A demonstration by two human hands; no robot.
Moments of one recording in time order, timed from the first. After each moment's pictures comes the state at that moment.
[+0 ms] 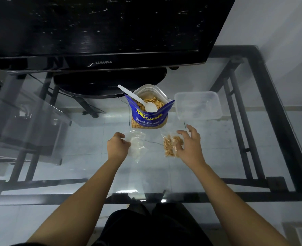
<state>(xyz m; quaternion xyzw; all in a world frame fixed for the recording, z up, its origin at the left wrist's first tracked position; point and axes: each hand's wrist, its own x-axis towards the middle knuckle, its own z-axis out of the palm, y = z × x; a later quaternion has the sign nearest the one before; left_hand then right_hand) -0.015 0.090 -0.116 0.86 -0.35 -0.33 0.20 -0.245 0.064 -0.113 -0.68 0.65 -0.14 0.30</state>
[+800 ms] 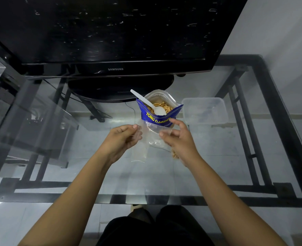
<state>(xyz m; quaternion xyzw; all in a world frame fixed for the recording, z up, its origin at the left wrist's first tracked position) 0.008 0.096 -0.025 0.61 -0.21 -0.63 0.43 -0.183 0.071 -0.035 -0.44 0.55 -0.33 0.63</state>
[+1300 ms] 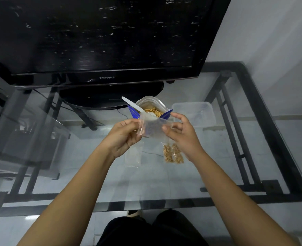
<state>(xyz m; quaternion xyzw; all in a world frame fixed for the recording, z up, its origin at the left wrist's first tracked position) -0.019 0.074 0.008 0.51 -0.24 -0.68 0.46 -0.209 0.057 -0.005 -0.50 0.55 -0.34 0.57</state>
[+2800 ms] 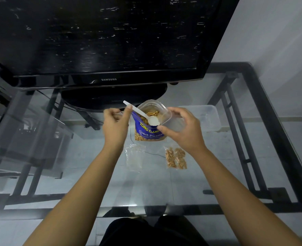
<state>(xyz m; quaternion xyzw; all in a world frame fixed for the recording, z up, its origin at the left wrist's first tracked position) -0.016 0.046 0.003 0.73 -0.28 -0.36 0.51 -0.204 0.026 0.000 -0.69 0.50 -0.38 0.36</state>
